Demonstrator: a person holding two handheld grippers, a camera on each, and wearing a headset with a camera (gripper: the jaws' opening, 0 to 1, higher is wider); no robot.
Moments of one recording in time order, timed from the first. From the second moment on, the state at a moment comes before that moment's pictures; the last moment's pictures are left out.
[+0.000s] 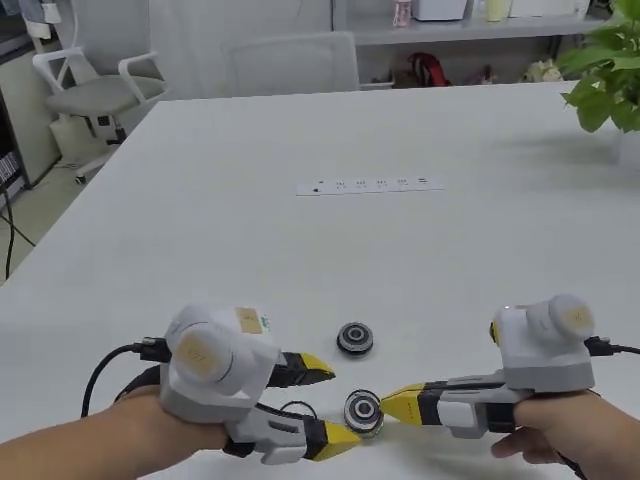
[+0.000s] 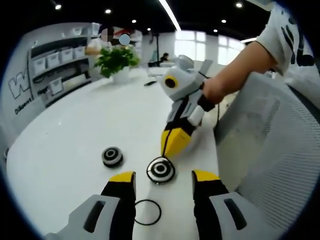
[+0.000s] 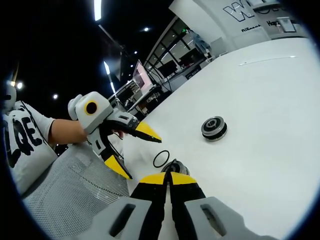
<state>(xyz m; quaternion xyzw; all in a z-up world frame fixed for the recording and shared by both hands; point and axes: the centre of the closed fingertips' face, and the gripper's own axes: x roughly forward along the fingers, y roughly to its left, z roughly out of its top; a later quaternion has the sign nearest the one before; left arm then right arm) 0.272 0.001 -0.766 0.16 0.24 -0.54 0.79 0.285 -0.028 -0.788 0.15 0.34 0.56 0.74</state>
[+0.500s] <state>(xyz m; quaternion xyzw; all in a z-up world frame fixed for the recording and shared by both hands) 0.265 0.031 -0.756 0.16 0.24 -0.53 0.79 0.283 -0.025 -0.782 0.15 0.33 0.57 0.74</state>
